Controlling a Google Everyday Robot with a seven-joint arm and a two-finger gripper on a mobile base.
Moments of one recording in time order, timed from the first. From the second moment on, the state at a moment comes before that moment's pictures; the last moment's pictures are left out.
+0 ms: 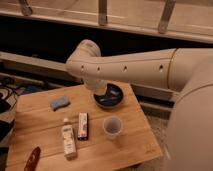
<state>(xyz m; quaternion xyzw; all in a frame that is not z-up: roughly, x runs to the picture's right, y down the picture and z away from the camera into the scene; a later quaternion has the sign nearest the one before) -0.020 0.025 0.689 -0.11 0.21 0.60 0.77</state>
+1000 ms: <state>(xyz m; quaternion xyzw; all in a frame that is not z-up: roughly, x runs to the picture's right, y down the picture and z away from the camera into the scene) -0.032 0.043 0.681 -0.10 0.24 0.62 0.74</state>
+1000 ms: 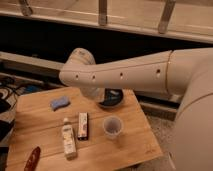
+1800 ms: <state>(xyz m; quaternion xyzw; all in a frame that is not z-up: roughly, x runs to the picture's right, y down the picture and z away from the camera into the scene) -0.030 0.037 0.692 -0.08 0.25 0.64 0.72</state>
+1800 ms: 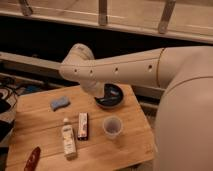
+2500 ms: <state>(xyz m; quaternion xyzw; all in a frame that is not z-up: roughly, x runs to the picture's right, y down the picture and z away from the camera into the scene) -0.023 0.041 0.697 -0.06 0.26 0.66 0.71</state>
